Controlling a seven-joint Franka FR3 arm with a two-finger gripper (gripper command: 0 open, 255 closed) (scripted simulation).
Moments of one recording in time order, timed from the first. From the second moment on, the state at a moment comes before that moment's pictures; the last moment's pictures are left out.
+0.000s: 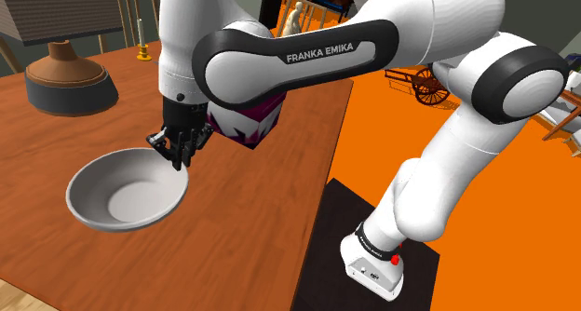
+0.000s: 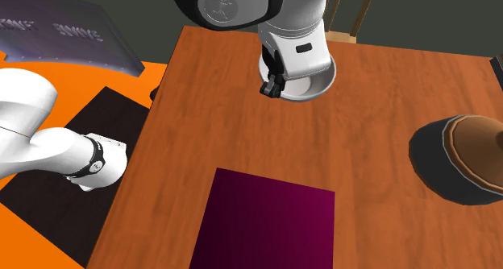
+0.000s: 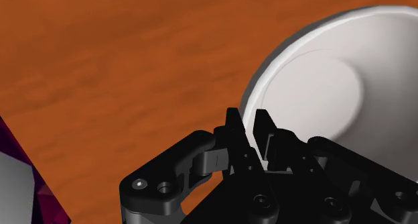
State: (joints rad) arm 0.23 0.03 0.43 -1.96 0.06 2.04 0.65
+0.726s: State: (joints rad) arm 0.23 0.01 0.42 -1.89 0.07 1.96 0.65
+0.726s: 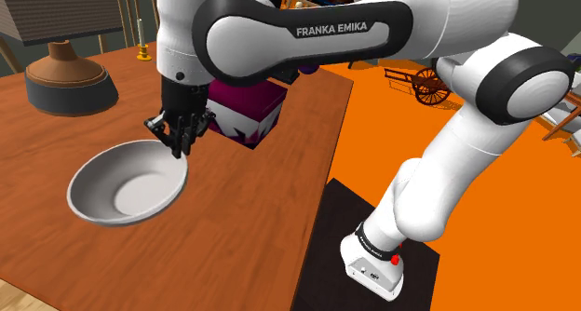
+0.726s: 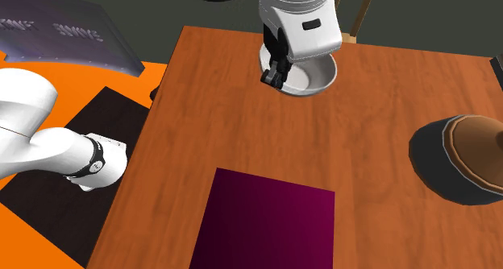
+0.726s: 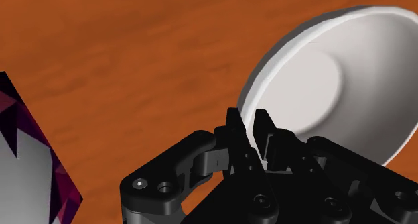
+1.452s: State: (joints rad) arm 0.23 0.00 0.42 -1.76 0.07 1.81 0.66
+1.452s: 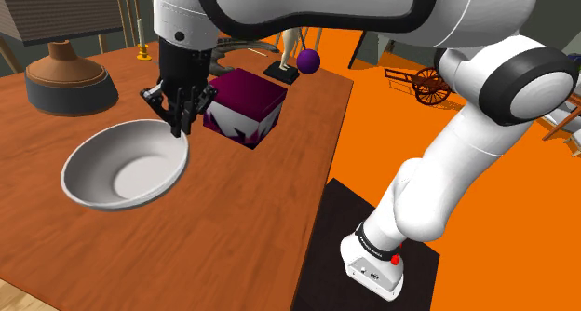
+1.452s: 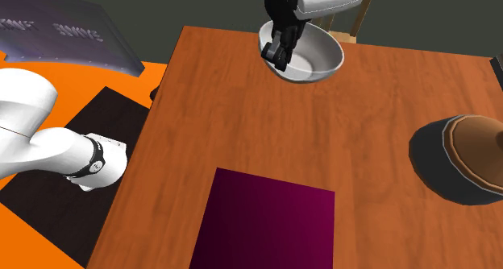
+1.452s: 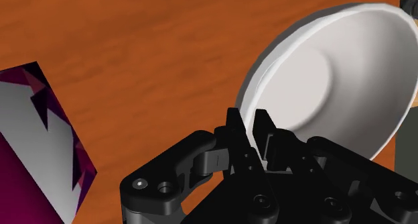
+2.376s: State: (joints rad) arm 0.23 0.04 0.43 -1.52 0.05 1.61 0.68
